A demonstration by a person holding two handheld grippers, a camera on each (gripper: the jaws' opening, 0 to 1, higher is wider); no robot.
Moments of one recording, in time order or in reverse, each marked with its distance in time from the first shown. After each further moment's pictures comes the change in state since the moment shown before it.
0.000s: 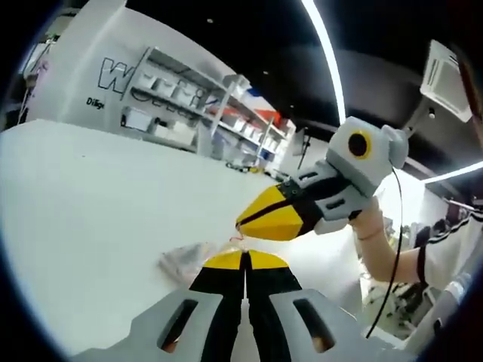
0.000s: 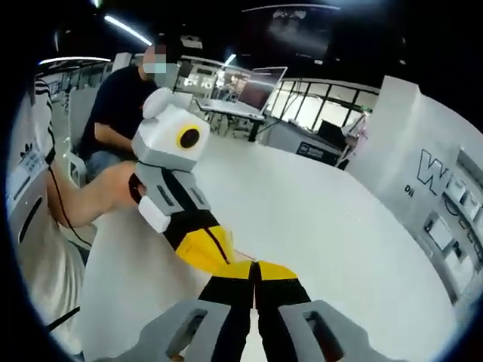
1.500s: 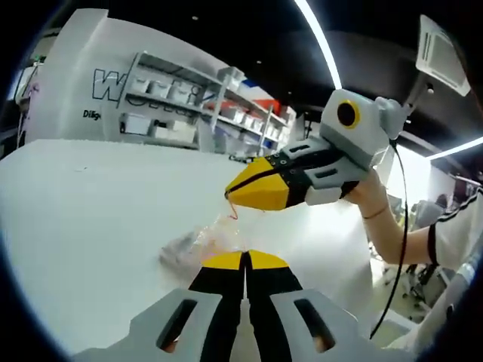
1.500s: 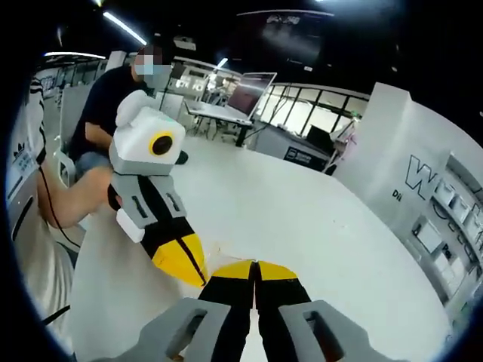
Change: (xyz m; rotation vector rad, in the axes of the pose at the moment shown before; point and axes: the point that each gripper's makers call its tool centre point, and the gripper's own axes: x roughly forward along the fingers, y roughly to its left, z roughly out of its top) left arm -0.002 -0.003 -0.008 0.105 0.052 0.044; right arm -0.005 -0.018 0.008 -0.015 -0.025 -0.079
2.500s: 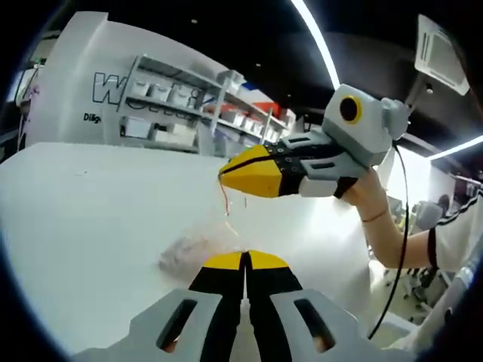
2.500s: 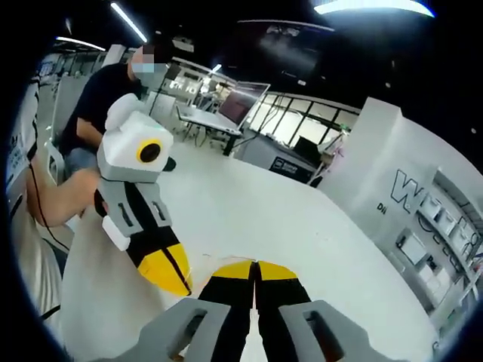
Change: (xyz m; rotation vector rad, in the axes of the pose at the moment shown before) left arm -0.003 -0.006 0.008 0.007 -0.018 0.003; right arm -0.004 -0.013 0.019 -0.052 -0.043 -0.092
